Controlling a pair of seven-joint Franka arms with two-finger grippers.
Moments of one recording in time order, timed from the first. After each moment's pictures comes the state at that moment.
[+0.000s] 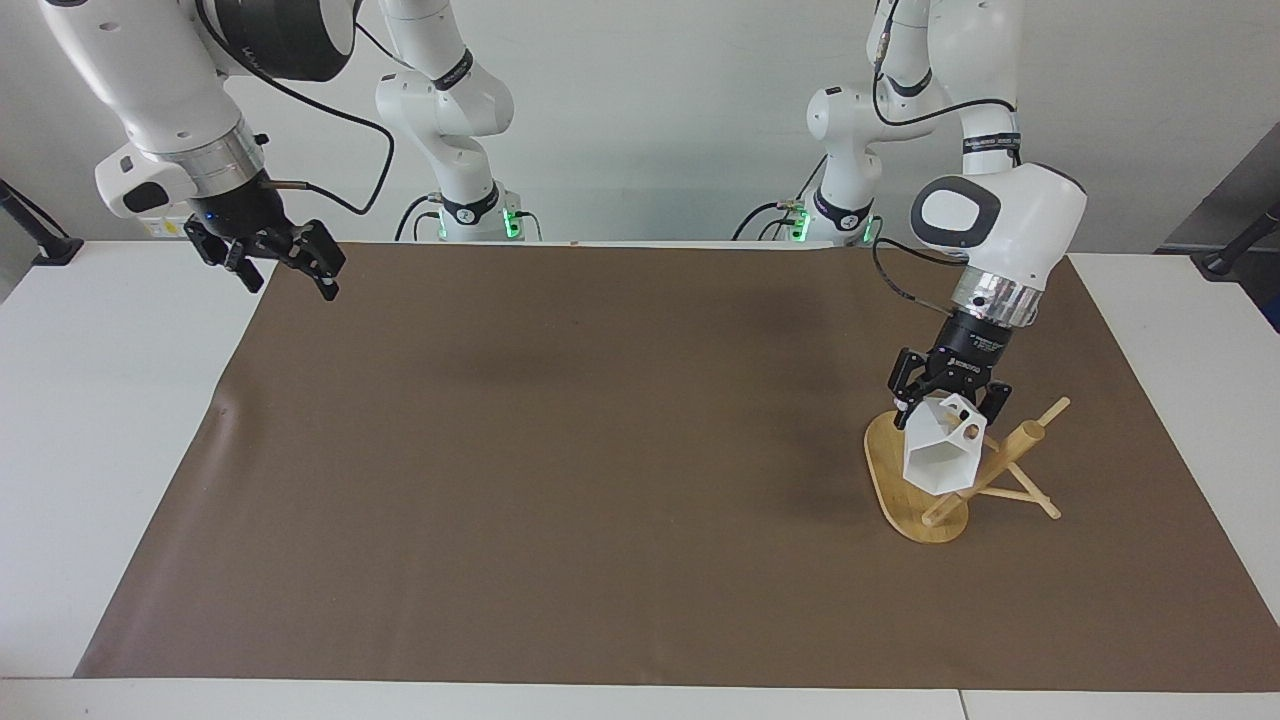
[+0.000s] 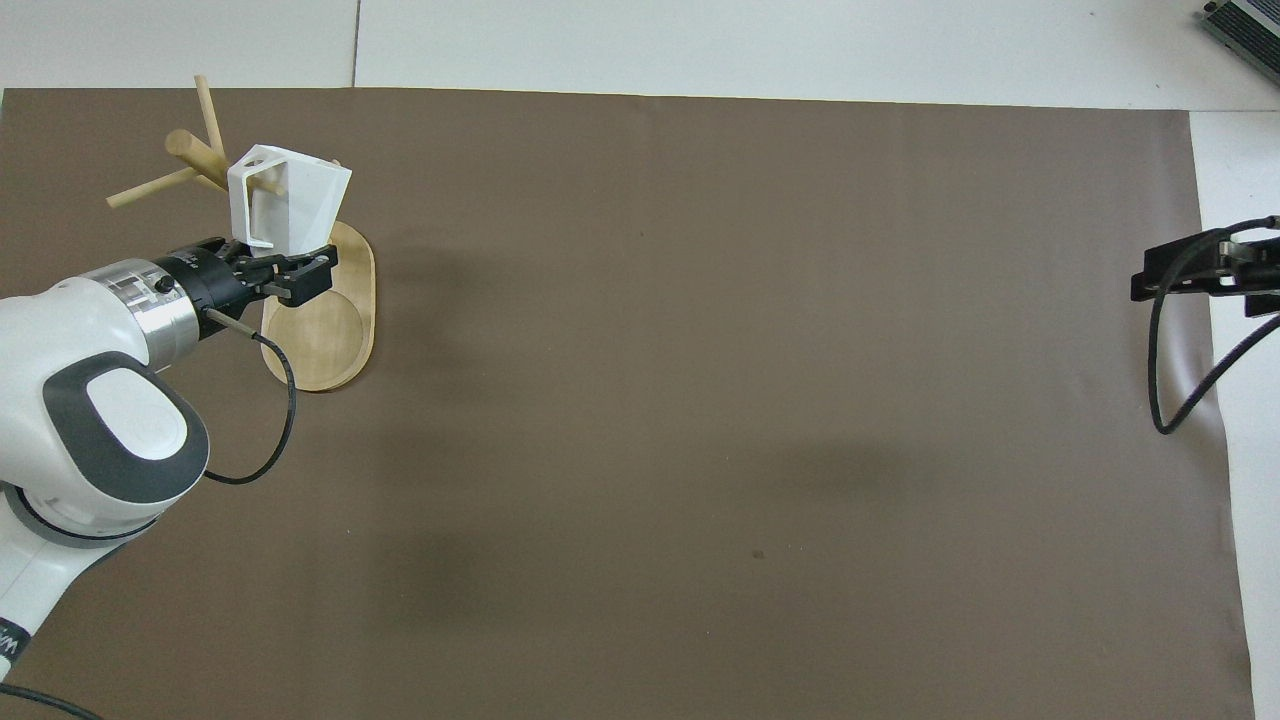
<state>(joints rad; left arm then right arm) 0.04 0.04 -0.20 -2.18 -0.77 2.77 -2.40 -0.08 0.06 0.00 -1.50 0.01 1.59 0.07</state>
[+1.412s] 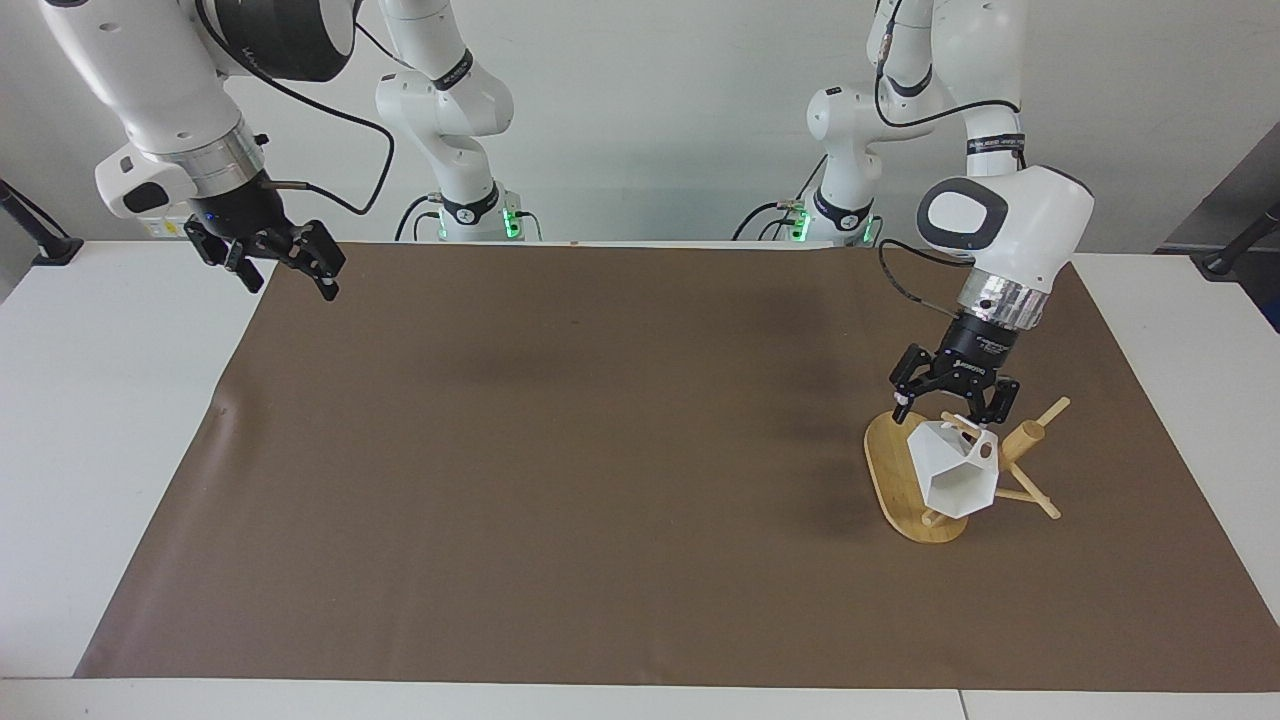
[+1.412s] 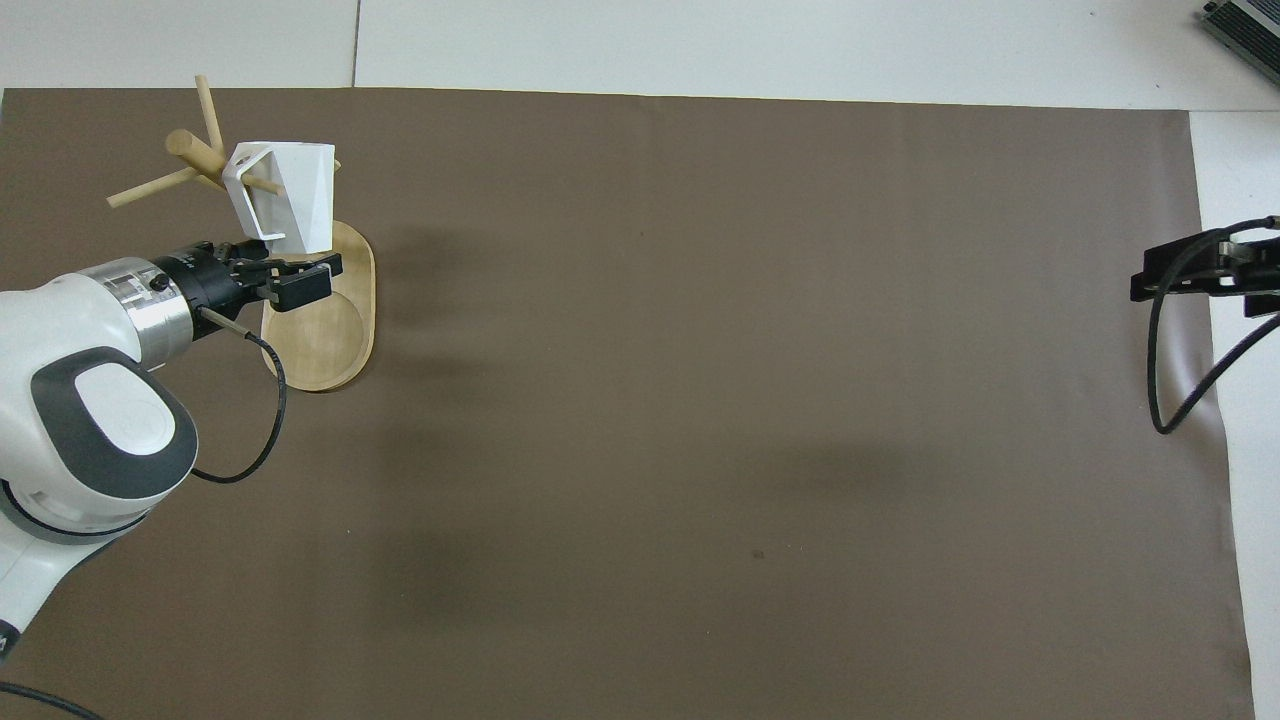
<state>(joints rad) 0.05 0.04 -0.19 -2.17 -0.75 2.70 -2.40 -0.08 0.06 0.00 -1.50 0.01 1.59 0.07</state>
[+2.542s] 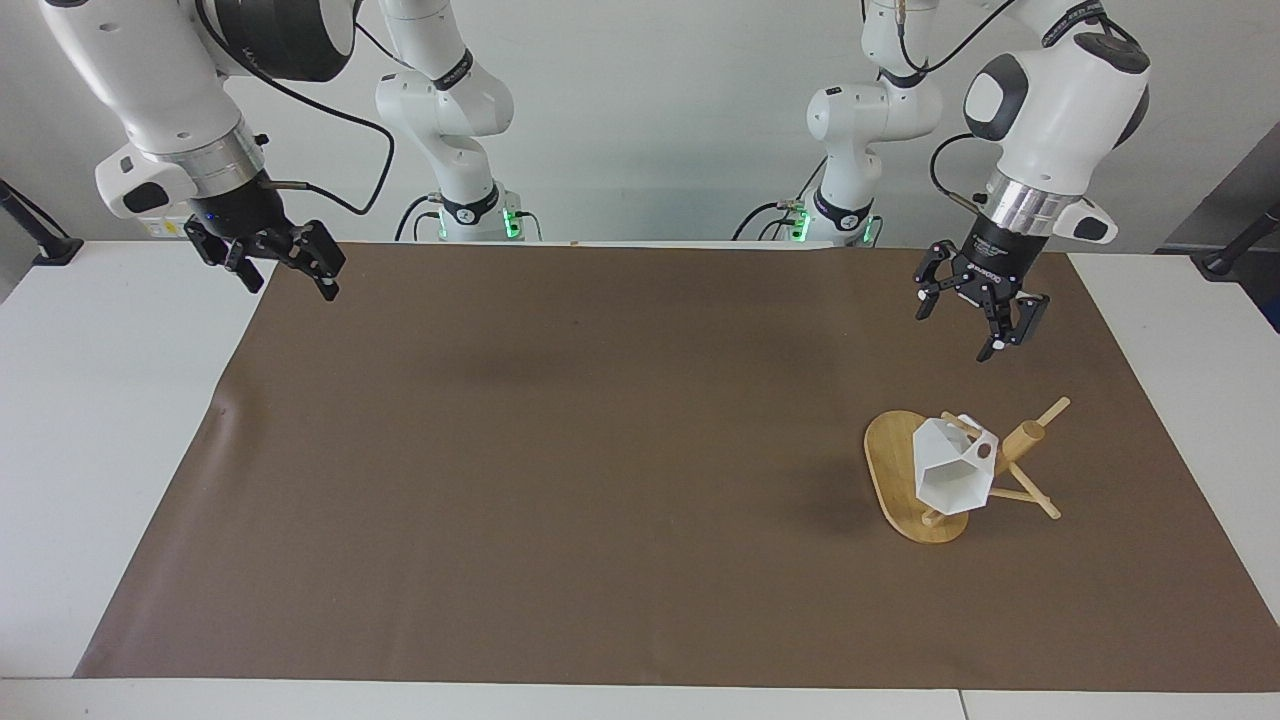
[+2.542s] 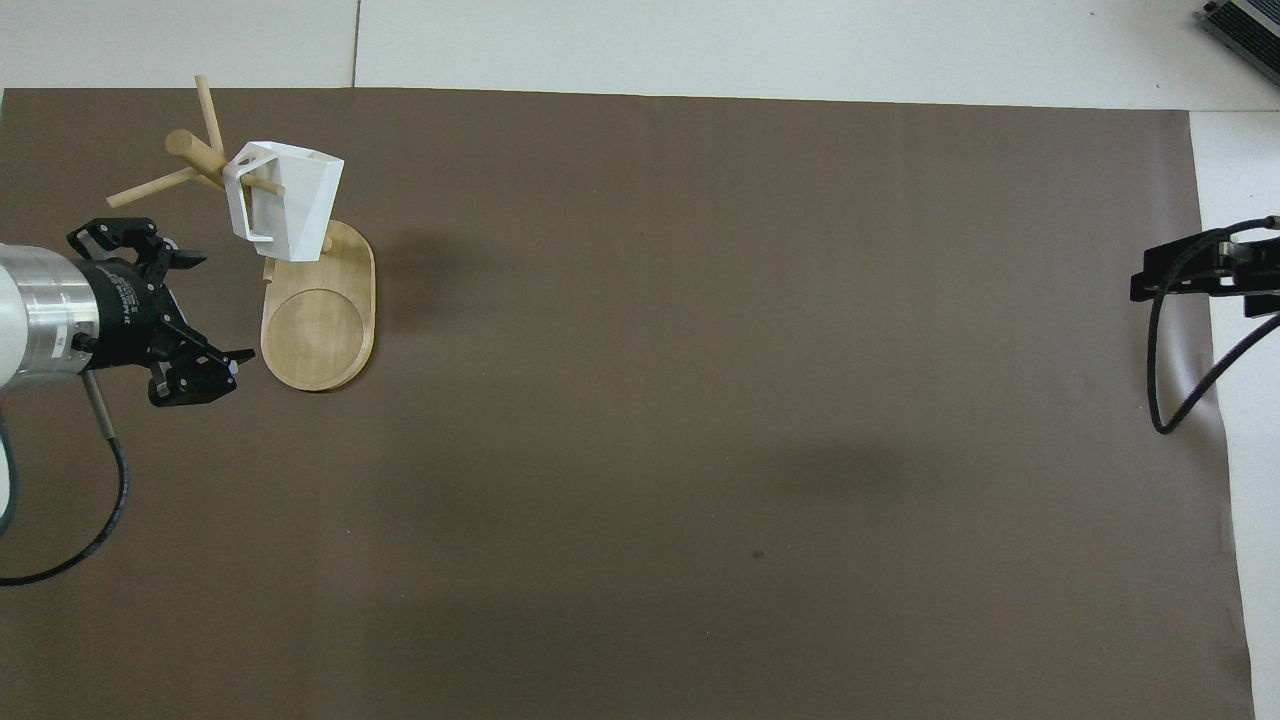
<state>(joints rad) 0.05 -0.16 -0.16 -2.01 -0.15 2.12 -1.93 -0.08 0.06 0.00 -1.50 0.01 1.59 0.07</state>
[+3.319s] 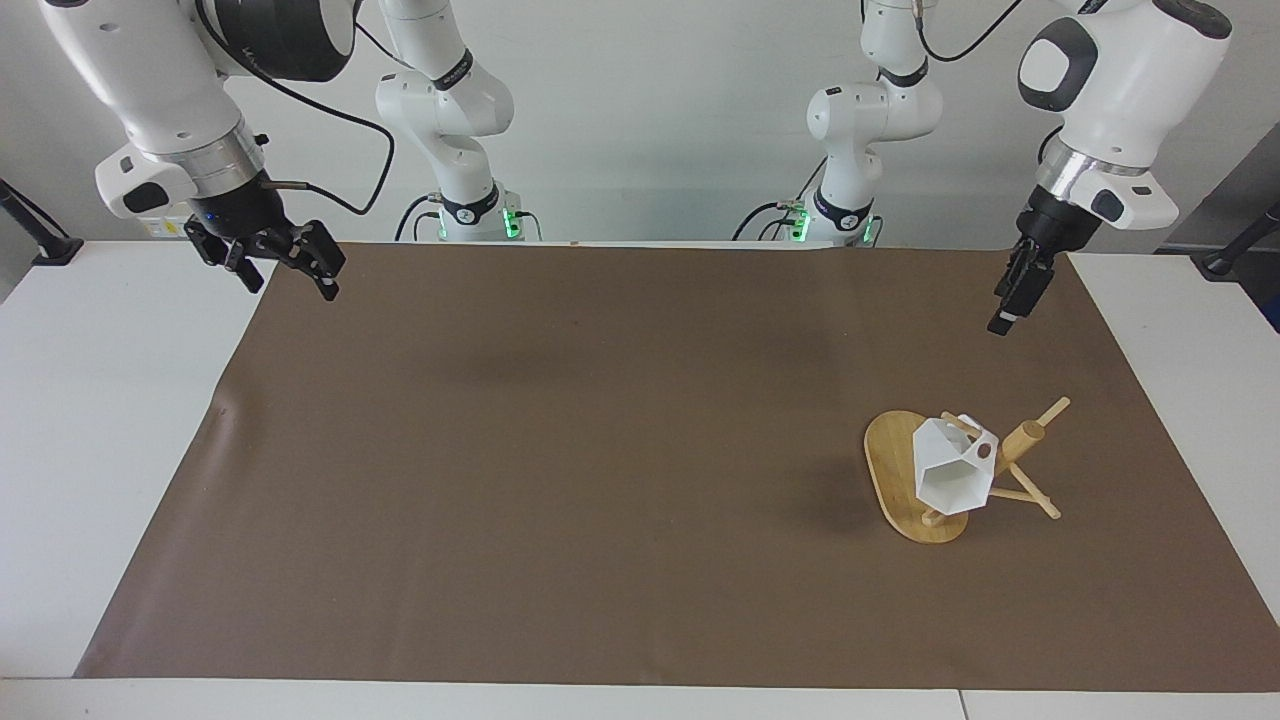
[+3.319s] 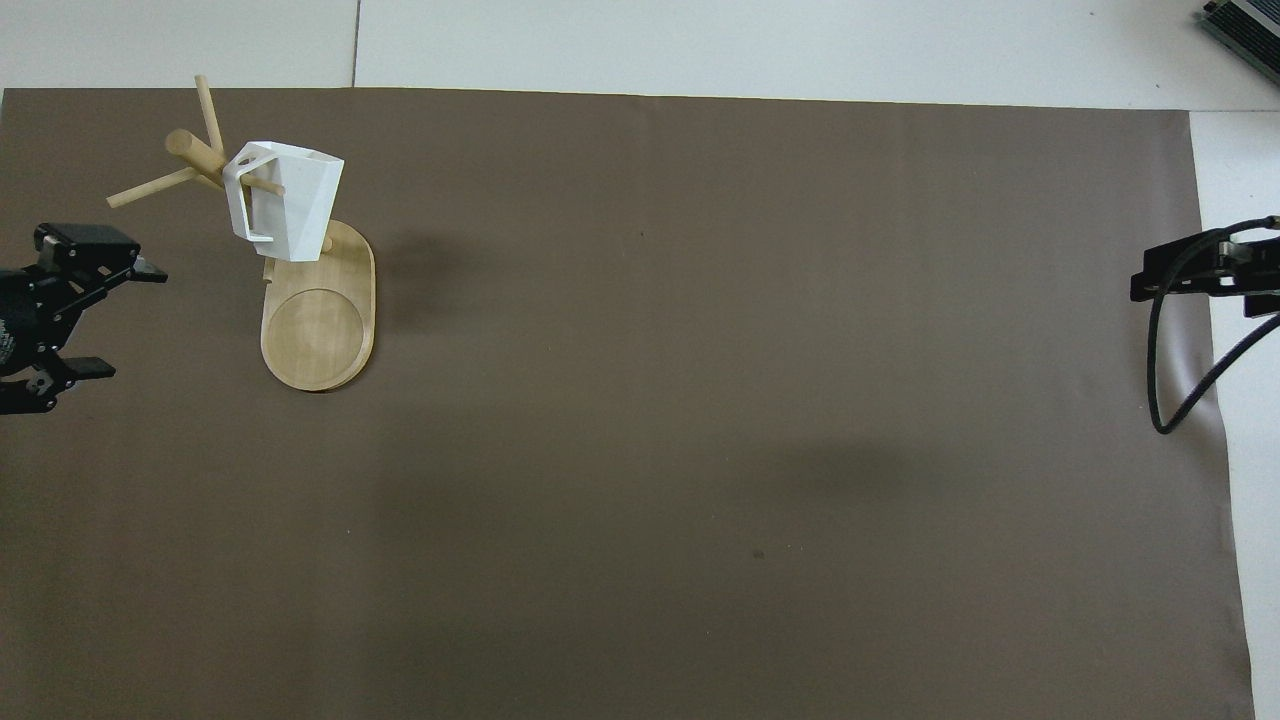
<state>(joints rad) 0.05 -0.18 -0.06 -1.93 -0.13 1.97 -0.81 -0.08 0.06 0.00 -1.50 0.01 1.59 0.07</state>
